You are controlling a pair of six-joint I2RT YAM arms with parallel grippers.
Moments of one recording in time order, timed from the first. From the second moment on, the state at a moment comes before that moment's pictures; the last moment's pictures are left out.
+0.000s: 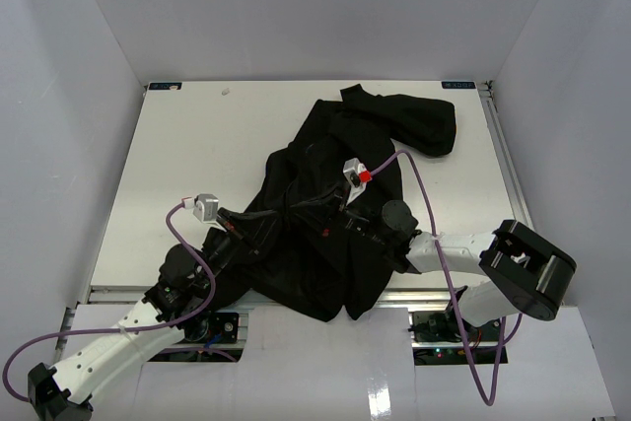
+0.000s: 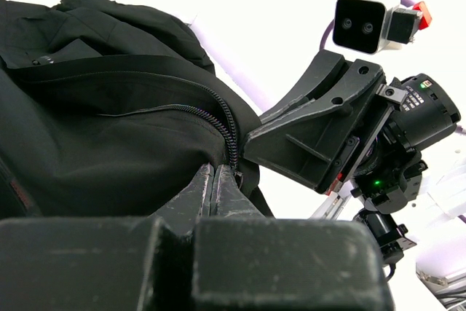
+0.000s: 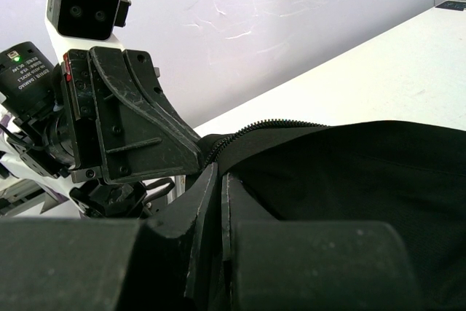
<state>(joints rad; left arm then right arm) -0.79 0.31 0.18 0.34 -0.05 -0.58 0.98 1.42 0.49 1.23 -0.28 0.49</state>
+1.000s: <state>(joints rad) -0.79 0.33 0.18 0.36 -0.05 -0.58 0.98 1.40 0.49 1.22 -0.25 0.49</state>
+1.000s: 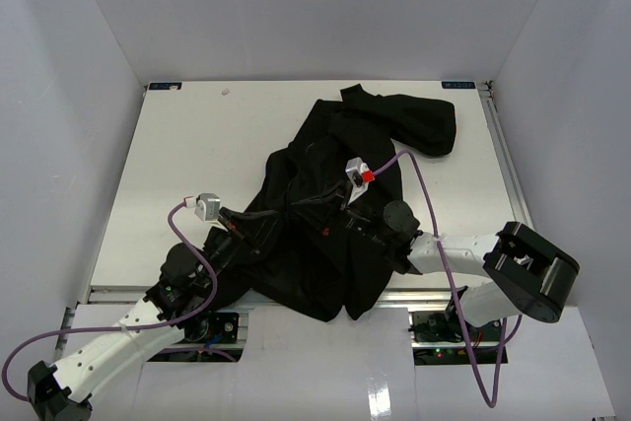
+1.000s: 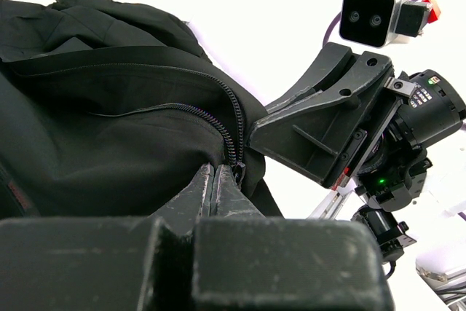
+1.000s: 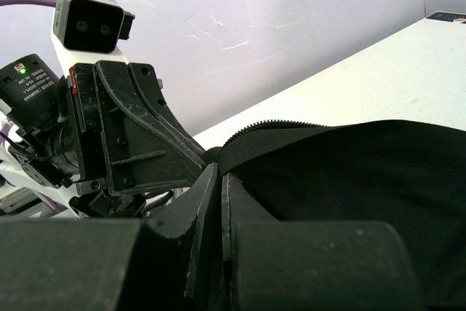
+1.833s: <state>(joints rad) -0.79 0.33 0.18 0.37 -0.03 -0.57 0.99 1.37 0.50 1.19 -0.23 0.45</state>
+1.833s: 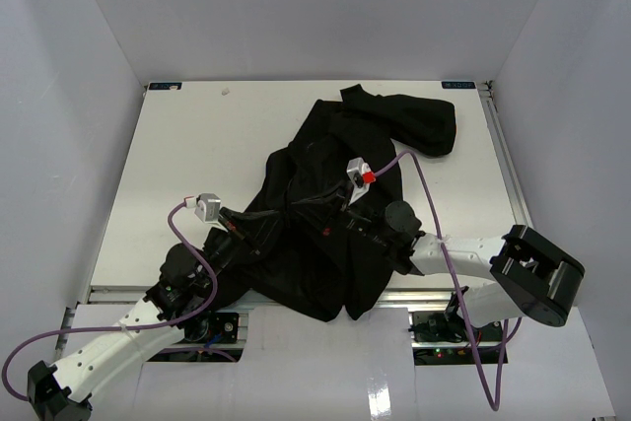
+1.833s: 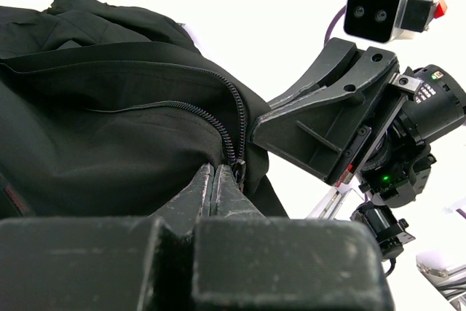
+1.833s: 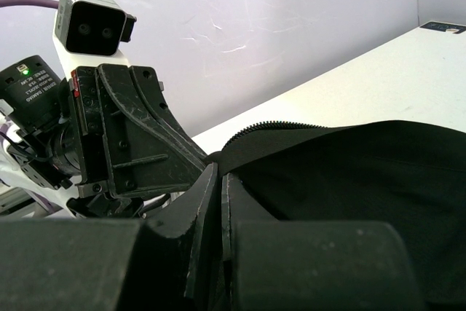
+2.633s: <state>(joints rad) -0.79 0.37 0.18 0.46 0.09 -0.54 0.92 1.31 0.53 1.09 -0.35 0.49</state>
